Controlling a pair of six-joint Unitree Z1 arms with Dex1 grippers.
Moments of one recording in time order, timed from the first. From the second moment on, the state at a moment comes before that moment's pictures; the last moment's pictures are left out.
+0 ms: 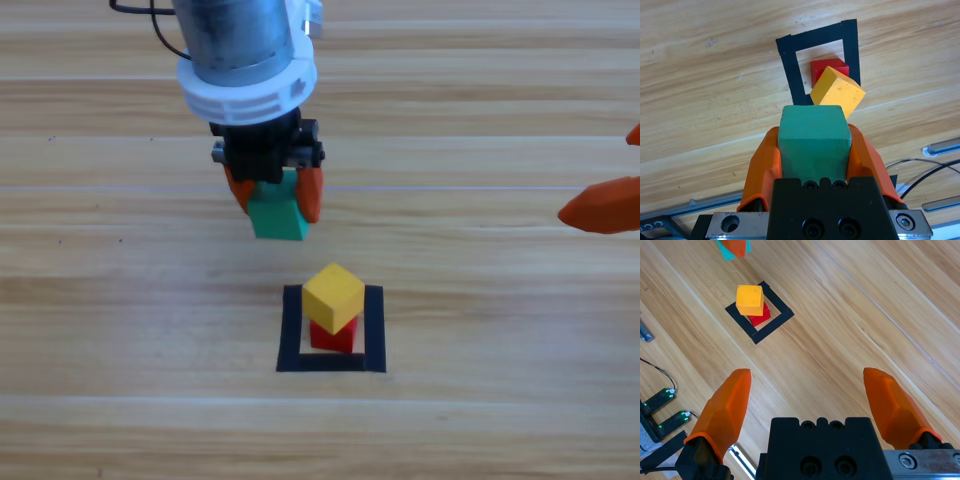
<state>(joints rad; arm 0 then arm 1) -0.76 2.16 -2.13 1.41 -0.05 -0.64 0.87 1.33 -1.03 0.49 -0.02 -0.03</state>
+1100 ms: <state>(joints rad) -0.86 2.22 -2.18 1.41 -0.01 -0.80 0.87 1.34 -1.03 0.49 -0.02 -0.03</state>
